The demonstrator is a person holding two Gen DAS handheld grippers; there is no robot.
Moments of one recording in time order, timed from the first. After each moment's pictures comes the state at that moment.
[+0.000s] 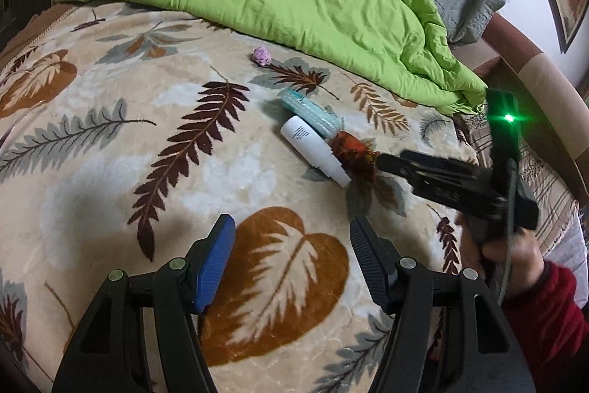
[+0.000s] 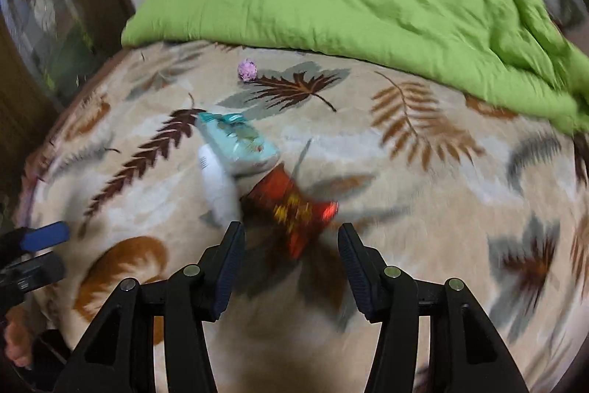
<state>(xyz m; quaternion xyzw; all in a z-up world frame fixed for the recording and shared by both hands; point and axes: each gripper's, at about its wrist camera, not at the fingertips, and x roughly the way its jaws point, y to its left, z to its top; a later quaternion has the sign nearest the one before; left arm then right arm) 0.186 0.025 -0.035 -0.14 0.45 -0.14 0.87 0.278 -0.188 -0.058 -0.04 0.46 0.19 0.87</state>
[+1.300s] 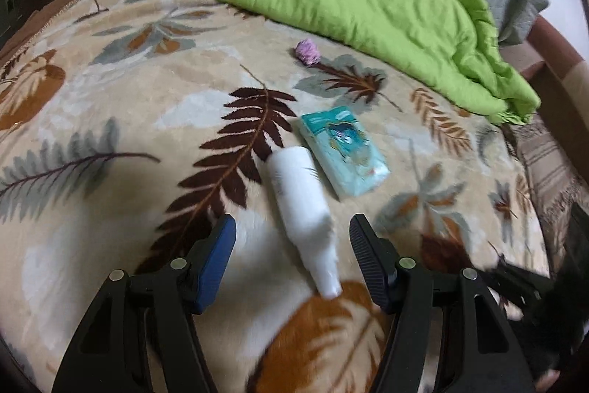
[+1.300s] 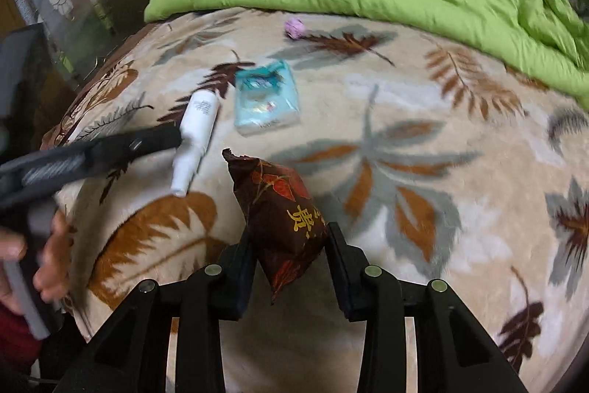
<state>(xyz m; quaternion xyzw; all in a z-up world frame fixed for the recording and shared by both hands) 0.270 0.031 -0.081 -0.12 0.48 -0.08 0.86 0.228 -0.163 -0.088 0.01 0.49 0.21 0.84</state>
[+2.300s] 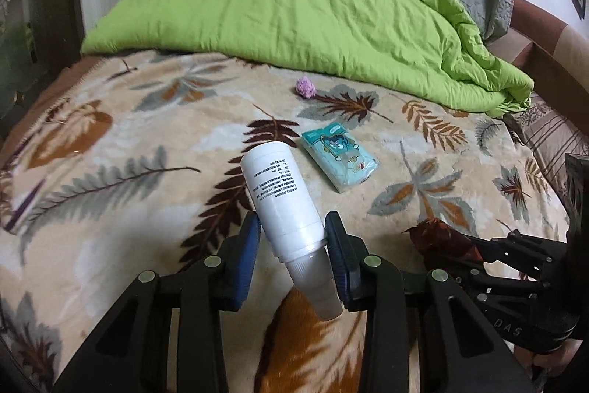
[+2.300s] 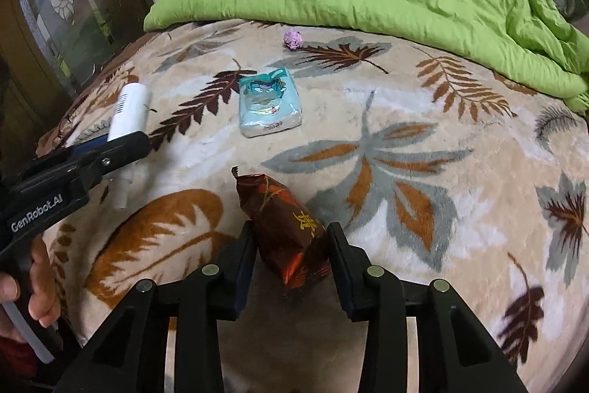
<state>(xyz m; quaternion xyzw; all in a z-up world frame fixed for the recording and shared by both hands) 0.194 0.020 -0.043 -0.04 0.39 -0.04 0.92 0.205 -0.158 -0.075 0.01 0.45 0.19 0.87</state>
